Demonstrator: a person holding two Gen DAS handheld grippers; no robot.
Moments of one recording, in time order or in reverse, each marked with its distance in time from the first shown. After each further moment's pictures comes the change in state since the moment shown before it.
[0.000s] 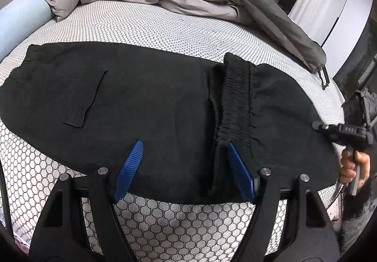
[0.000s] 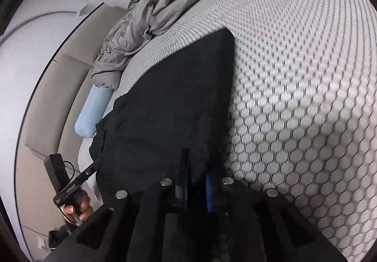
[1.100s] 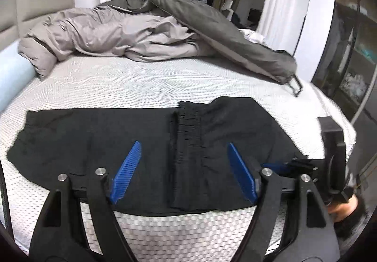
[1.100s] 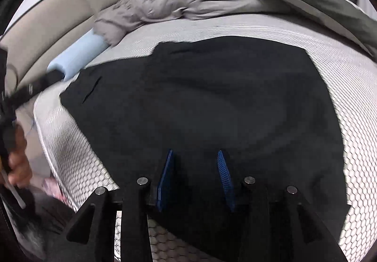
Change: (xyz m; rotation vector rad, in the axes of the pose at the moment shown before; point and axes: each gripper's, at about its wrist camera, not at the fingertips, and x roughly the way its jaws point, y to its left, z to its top) left arm -0.058 -0.099 0.022 0.187 -0.205 -0.092; right arm 0.039 0.125 -0.086 -0.434 -0.031 -0.311
